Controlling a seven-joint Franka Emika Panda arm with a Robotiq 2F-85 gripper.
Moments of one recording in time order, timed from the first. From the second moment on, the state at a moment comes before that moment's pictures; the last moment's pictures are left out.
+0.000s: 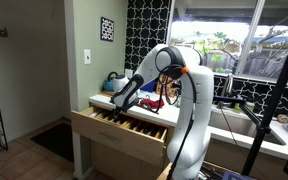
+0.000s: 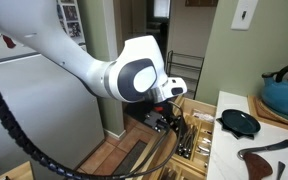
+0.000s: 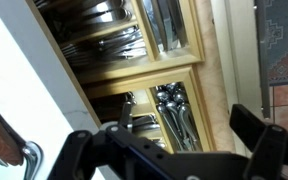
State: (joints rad) arm -0.04 0.07 -0.15 -2.31 -0.42 2.62 0.15
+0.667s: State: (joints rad) arm -0.15 0.07 -0.18 -2.33 -0.31 2.51 -0.02
